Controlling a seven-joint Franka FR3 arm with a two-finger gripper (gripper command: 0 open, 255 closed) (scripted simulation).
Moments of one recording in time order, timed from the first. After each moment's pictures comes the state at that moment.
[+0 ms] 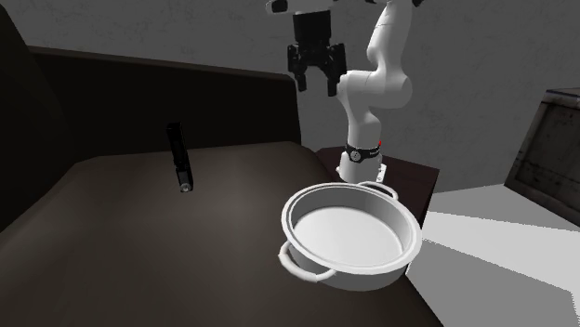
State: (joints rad) arm -0.02 -0.61 -0.04 -2.37 0.03 1.63 0.16
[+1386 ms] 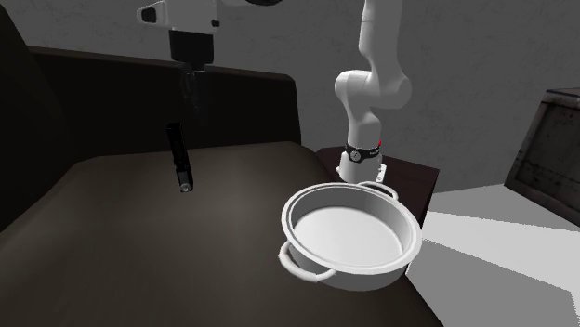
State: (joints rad) arm -0.13 -0.02 -0.15 -1.95 -0.04 2.03 0.14
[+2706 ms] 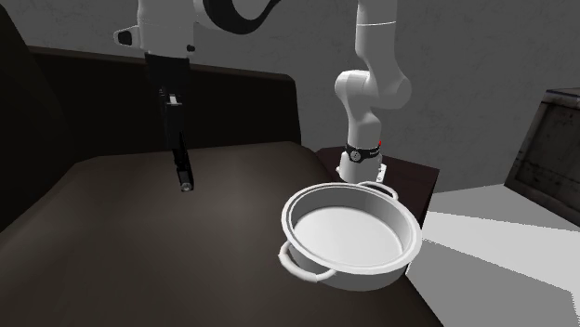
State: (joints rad) arm -0.15 0.13 -0.17 -1.87 -0.03 2.15 0.13
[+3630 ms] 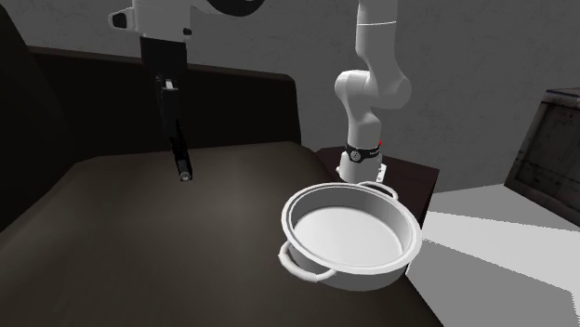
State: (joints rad) arm -0.15 0.12 -0.17 -1.82 -0.03 2.08 0.13
